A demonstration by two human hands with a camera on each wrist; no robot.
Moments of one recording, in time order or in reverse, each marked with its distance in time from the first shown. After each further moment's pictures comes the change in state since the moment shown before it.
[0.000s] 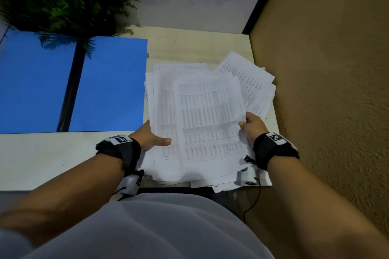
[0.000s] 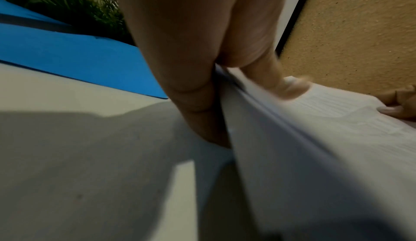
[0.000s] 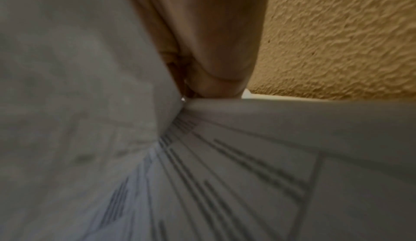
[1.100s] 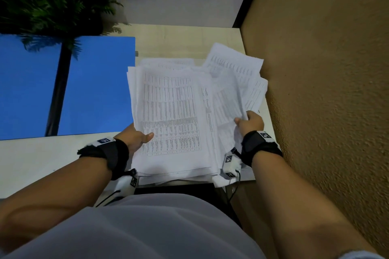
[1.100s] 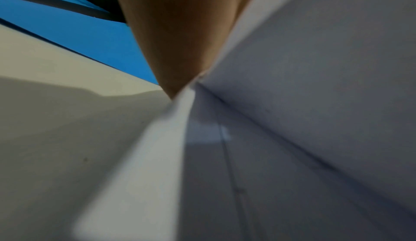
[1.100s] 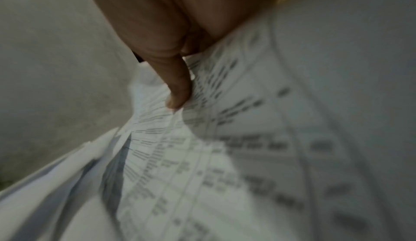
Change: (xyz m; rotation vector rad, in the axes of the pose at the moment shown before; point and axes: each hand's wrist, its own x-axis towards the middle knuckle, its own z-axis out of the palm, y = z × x) left_hand 0.008 -0.019 -0.009 -0.066 0.105 -0.059; right_hand 0.014 0.028 0.000 0.015 0.315 0.019
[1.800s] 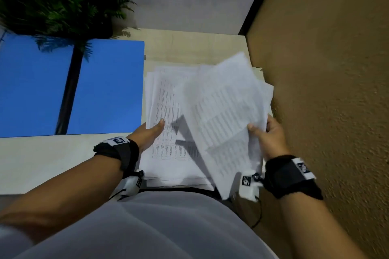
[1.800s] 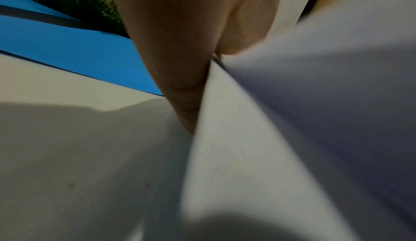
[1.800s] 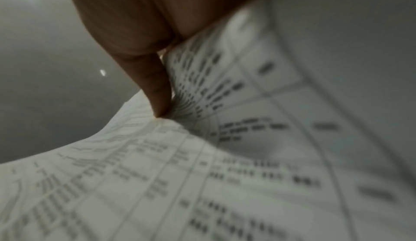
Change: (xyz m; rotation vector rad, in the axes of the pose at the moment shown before) left_hand -0.024 0.029 0.017 -0.055 0.062 0.001; right_hand -0.088 -0.047 -0.061 0.436 -0.178 -0.123
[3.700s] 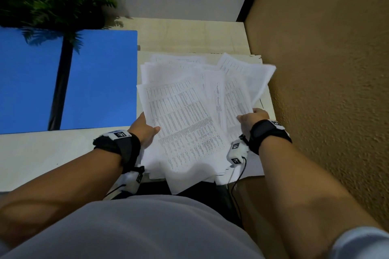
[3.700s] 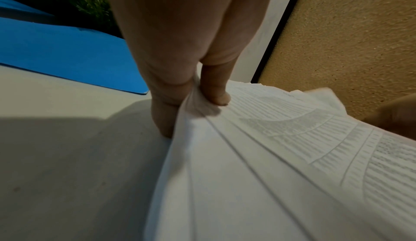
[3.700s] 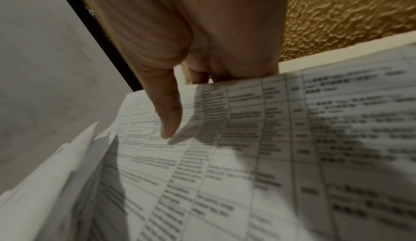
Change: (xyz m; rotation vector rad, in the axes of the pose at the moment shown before) left_hand 0.010 0.000 0.011 0.250 0.119 0.023; right_hand 0.105 0.077 0.019 -0.090 0.219 0.487
